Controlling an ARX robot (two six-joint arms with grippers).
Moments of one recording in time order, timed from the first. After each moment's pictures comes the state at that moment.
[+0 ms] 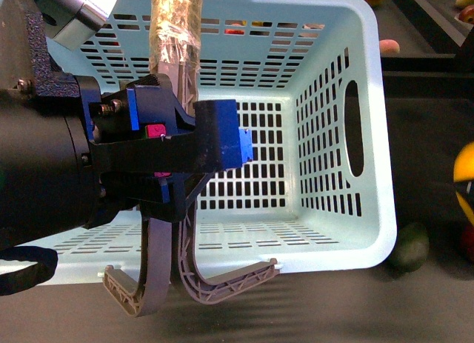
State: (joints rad) left arm -0.51 1.44 0.41 0.67 0.25 -0.42; right arm -0.17 2.01 0.56 0.77 -0.23 0.04
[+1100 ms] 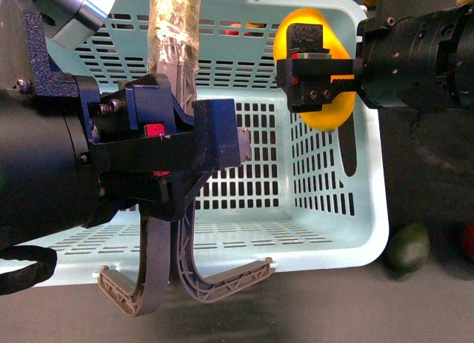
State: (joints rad) left arm -0.51 1.44 0.41 0.67 0.25 -0.42; right arm 0.38 1.78 0.78 0.52 -0.15 0.16
